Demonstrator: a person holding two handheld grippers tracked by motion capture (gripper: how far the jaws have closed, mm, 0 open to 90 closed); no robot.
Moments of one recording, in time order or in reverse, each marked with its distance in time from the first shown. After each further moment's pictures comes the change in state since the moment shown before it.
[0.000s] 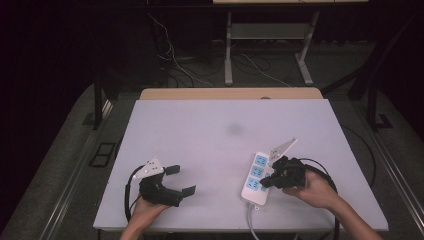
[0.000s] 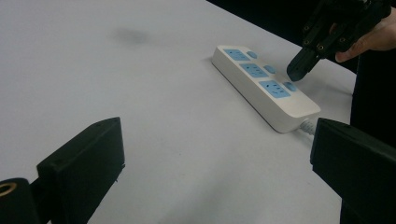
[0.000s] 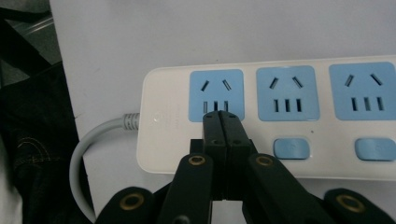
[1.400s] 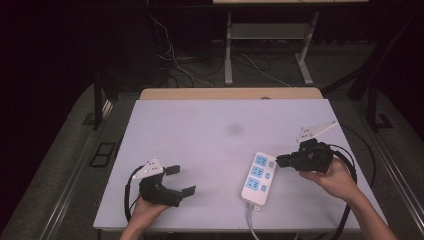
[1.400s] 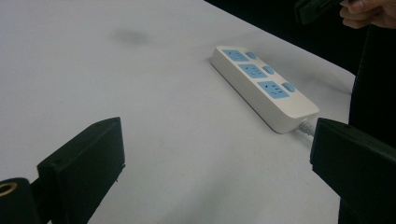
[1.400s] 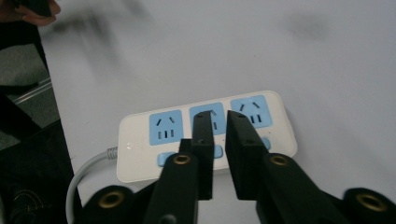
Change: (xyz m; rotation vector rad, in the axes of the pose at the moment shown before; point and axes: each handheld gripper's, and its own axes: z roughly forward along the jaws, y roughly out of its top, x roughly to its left) left arm 0.000 0.000 -0.001 -0.006 -0.003 -0.003; right arm -0.022 -0.013 -0.068 -0.241 -0.098 0.113
